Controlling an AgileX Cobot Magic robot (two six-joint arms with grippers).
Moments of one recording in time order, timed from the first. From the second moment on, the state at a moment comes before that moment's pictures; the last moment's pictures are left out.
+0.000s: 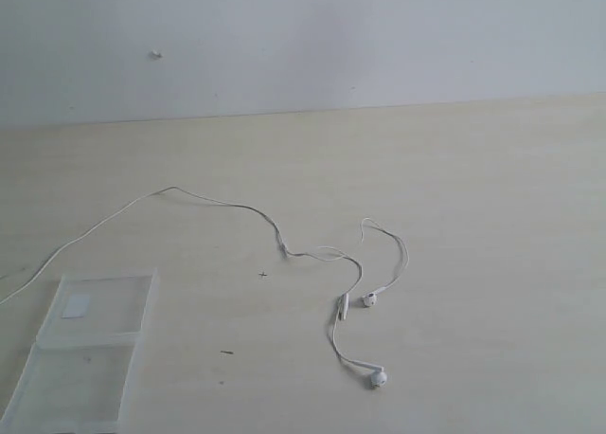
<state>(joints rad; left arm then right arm) 0.08 0.00 0.00 0.02 -0.10 -0.11 0.12 0.05 0.00 -0.03 0.29 0.15</state>
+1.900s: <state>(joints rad) -0.05 2.11 -1.78 -0.24 0.84 0.50 0.12 0.05 0.00 -0.03 0.29 0.15</state>
